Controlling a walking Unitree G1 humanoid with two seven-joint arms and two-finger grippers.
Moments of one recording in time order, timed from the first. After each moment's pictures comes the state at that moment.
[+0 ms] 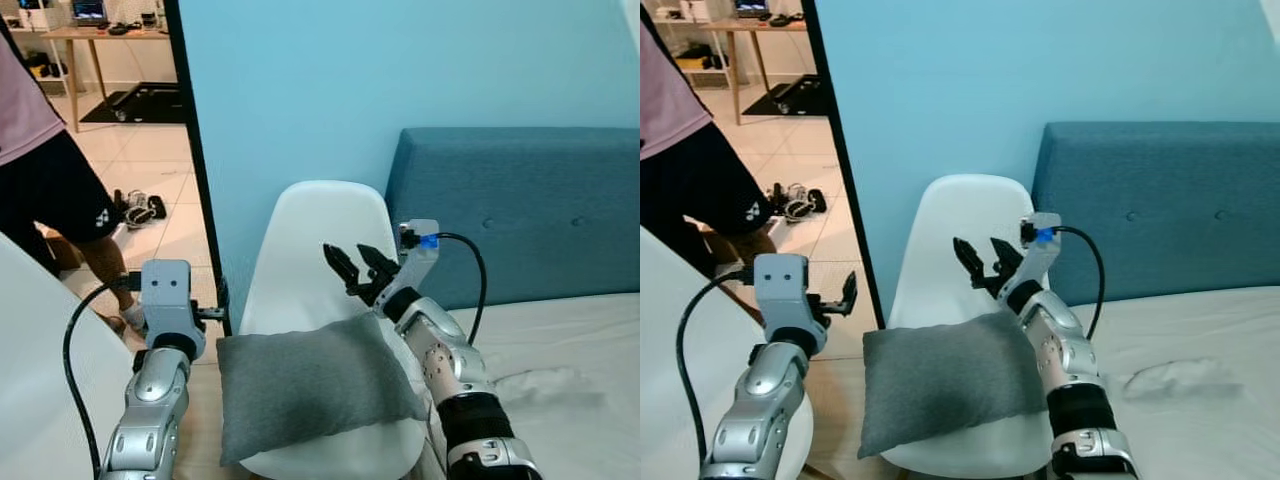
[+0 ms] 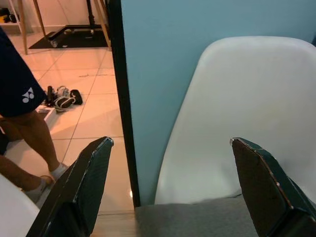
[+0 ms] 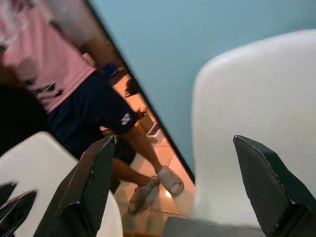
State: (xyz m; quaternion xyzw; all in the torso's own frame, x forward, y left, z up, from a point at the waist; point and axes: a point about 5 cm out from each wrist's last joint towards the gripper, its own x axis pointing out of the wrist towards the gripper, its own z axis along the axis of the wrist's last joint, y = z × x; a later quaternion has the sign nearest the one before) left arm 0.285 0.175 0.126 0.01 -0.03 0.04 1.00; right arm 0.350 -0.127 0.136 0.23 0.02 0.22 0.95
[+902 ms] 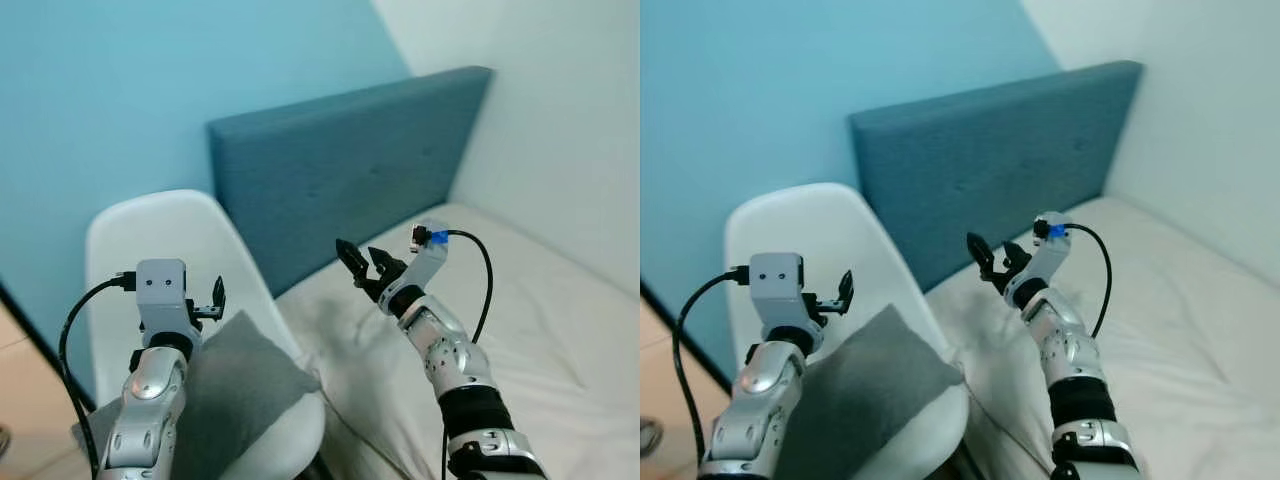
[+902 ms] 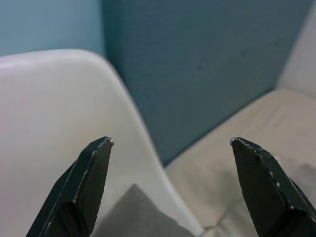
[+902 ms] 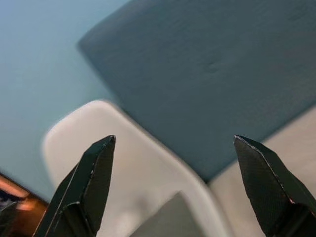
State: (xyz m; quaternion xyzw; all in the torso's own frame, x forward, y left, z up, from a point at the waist) left arm 0.290 0.172 0.132 -0.01 -0.04 0.03 1.00; right arm 0.356 -0.136 0.140 0.24 0.03 0.20 0.95
